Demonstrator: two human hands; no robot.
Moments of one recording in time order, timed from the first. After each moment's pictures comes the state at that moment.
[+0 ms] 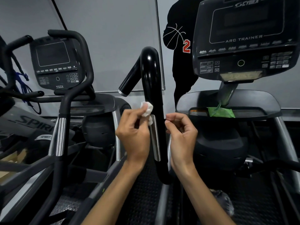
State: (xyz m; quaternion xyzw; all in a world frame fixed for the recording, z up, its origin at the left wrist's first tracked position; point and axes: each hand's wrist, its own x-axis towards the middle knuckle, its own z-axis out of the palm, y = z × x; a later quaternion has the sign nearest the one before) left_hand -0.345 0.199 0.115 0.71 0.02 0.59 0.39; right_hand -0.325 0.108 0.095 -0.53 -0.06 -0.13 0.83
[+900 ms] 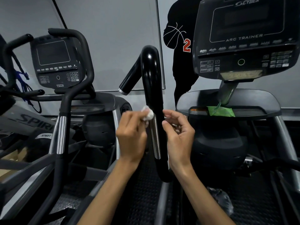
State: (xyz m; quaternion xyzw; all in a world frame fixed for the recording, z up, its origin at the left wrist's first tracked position) left_hand -0.350 0.224 0.100 0.78 -0.05 0.60 0.19; right_hand -0.333 0.109 0.092 -0.56 -0.12 -0.15 0.81
